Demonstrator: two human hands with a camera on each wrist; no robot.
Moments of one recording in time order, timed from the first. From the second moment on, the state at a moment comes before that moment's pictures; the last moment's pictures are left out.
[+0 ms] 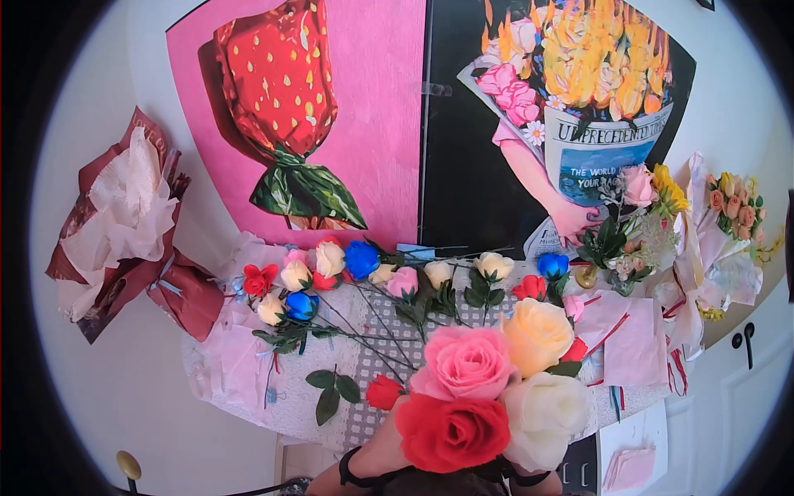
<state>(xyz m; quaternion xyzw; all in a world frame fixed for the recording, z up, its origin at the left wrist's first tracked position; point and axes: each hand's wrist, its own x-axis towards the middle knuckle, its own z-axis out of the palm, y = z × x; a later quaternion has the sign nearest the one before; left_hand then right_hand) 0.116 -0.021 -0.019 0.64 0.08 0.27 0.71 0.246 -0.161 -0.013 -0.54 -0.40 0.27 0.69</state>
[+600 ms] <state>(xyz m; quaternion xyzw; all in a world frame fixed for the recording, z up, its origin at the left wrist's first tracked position) 0.109 -0.022 0.008 0.62 0.21 0.37 0.66 0.225 -0.124 0.014 -0.65 -0.55 0.23 0.47</state>
